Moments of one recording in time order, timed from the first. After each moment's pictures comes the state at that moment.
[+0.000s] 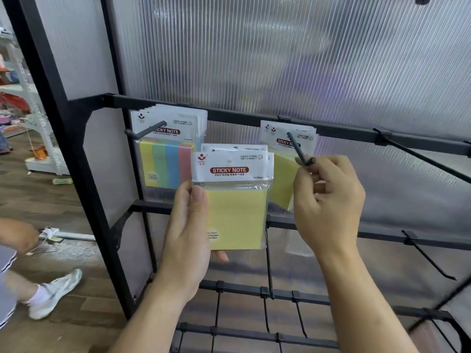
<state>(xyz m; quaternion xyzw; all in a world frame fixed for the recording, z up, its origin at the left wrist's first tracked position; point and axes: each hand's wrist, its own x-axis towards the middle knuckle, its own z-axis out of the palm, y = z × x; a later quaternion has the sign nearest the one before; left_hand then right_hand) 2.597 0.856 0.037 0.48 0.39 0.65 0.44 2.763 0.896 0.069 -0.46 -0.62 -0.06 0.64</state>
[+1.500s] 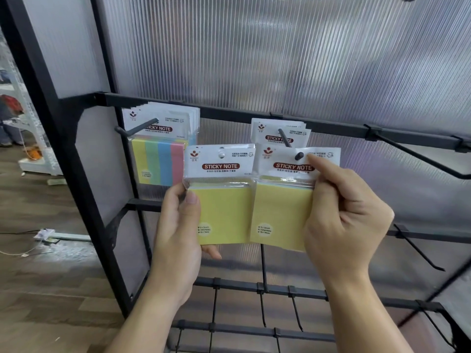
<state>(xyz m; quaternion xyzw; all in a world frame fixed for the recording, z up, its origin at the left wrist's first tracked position) 2.597 0.854 0.028 0.45 0.36 0.68 0.45 2.763 0.861 0.070 -0.36 -0.58 -0.06 0.73</state>
